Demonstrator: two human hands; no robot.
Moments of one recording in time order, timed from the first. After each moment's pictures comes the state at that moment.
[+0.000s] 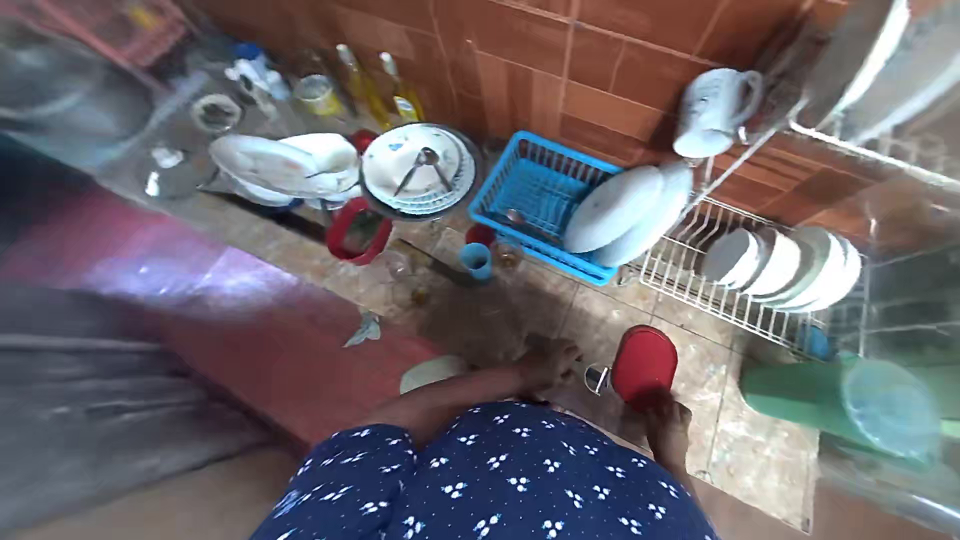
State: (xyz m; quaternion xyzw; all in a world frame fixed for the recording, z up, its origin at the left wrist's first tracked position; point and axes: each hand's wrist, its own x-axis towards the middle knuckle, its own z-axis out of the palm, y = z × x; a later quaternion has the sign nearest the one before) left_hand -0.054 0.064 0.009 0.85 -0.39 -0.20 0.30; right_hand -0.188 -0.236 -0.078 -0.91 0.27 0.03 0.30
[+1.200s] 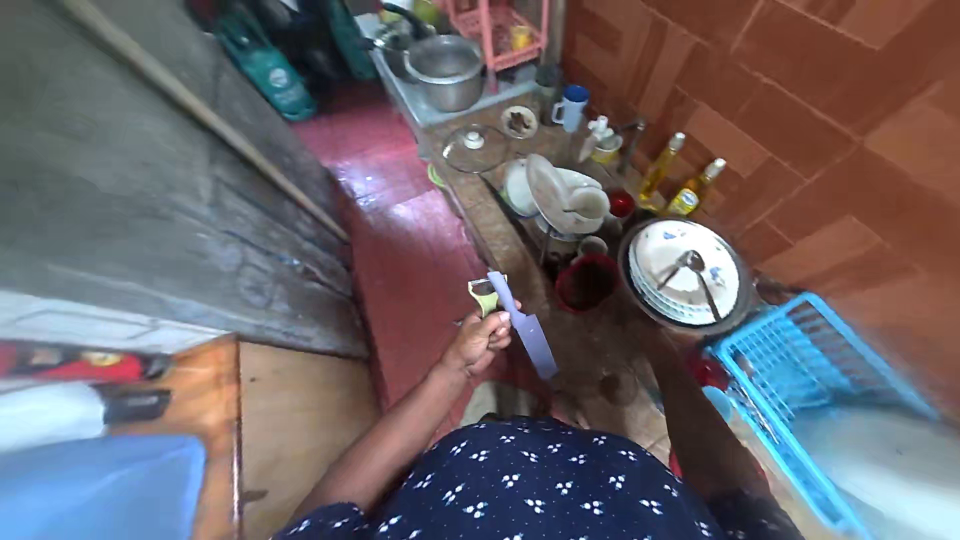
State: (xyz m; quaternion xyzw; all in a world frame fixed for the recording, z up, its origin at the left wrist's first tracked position) left_hand -0.092 0.558 0.107 0.43 0.19 0.14 0.87; right_hand 0.181 0.309 0.001 -0.91 -0.26 0.33 0.02
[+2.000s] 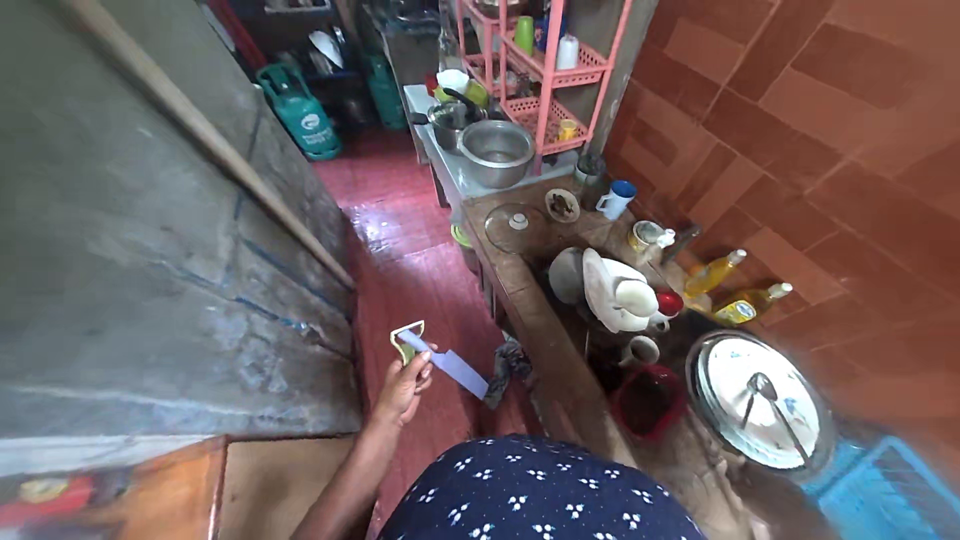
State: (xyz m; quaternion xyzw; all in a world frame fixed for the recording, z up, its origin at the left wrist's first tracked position) left_hand -0.142 0.854 0.078 0.47 0.34 0.30 0.75; right_hand 0.165 0.358 0.117 -0.93 -0.16 0.32 0.01
